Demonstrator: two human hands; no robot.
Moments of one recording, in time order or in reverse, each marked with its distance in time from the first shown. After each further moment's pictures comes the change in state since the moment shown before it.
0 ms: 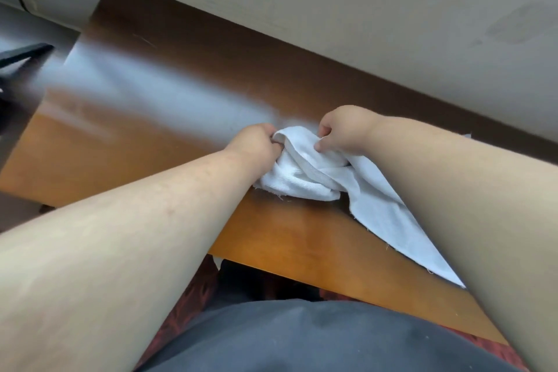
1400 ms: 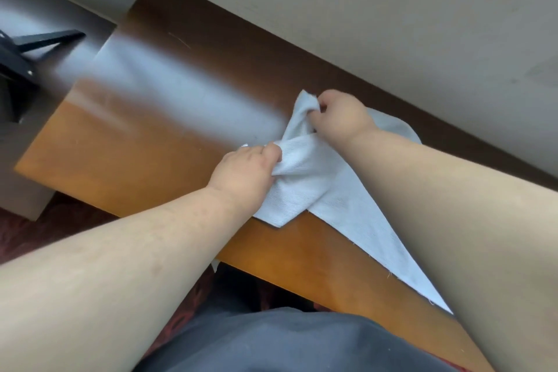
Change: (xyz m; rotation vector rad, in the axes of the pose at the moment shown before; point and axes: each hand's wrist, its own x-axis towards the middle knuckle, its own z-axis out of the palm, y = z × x) left_hand -0.038 -0.056 -0.013 0.398 0.267 0.333; right_hand 0.042 -0.060 -0.009 0.296 0.395 -0.027
